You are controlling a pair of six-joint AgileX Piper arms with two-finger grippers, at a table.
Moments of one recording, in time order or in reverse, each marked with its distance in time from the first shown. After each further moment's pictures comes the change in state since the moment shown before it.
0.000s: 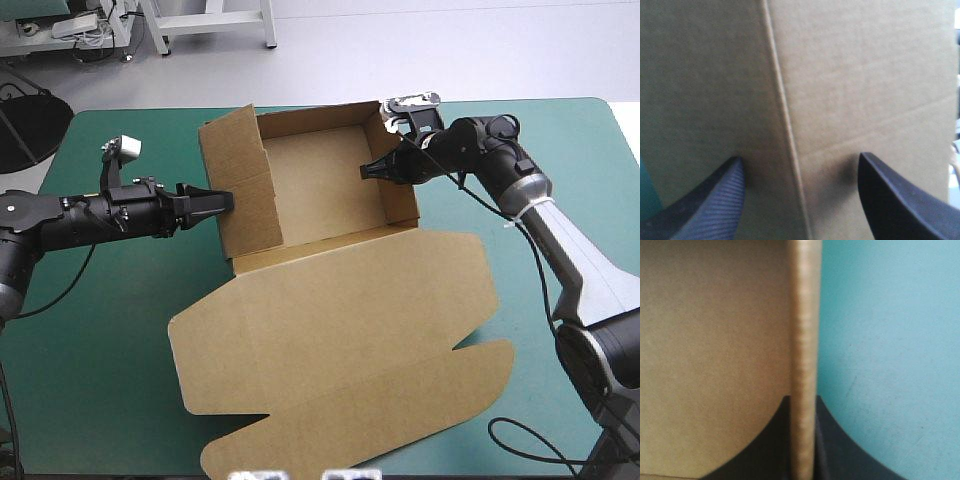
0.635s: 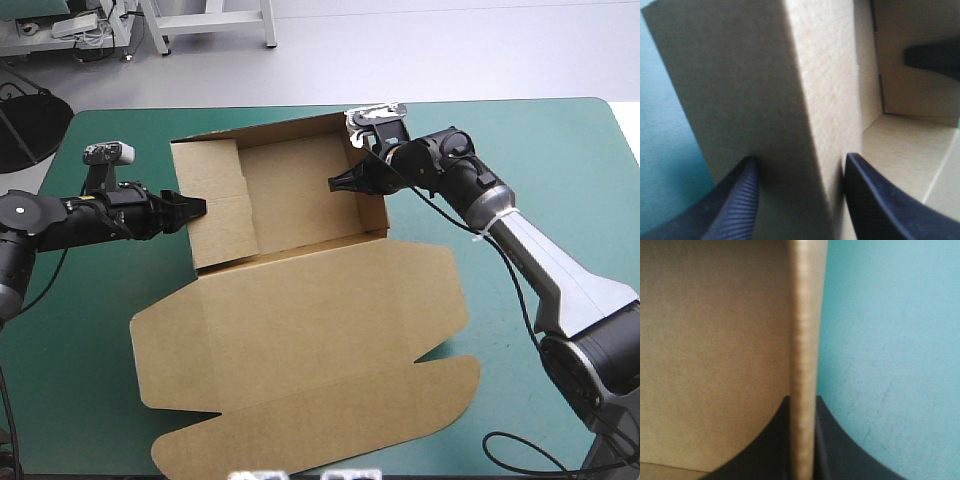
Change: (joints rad) left arm 0.000 0.000 0.000 0.289 -0.184 -0.050; right arm 0.150 0.008 0.002 -0.155 -0.056 0.182
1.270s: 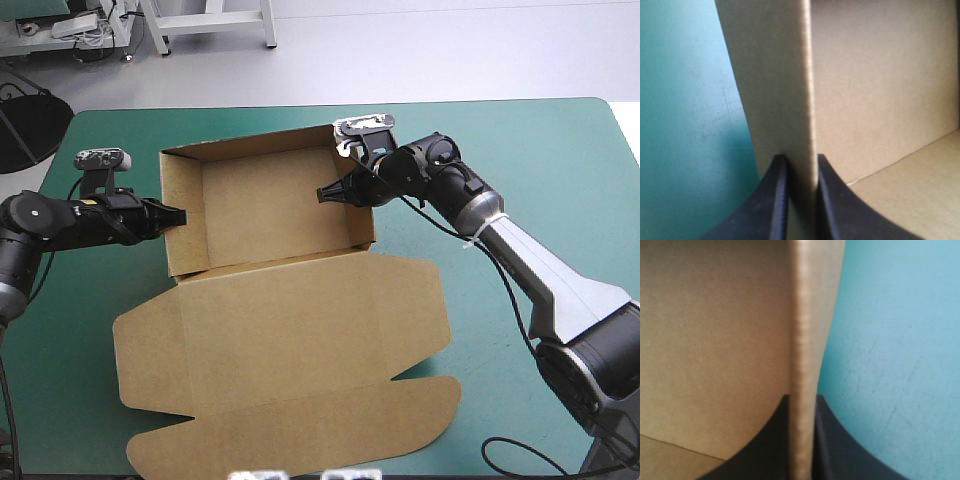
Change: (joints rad) left arm -0.028 0.000 0.000 0.245 -0.086 -0.143; right arm 0.051 0.000 0.000 -0.017 0.058 0.066
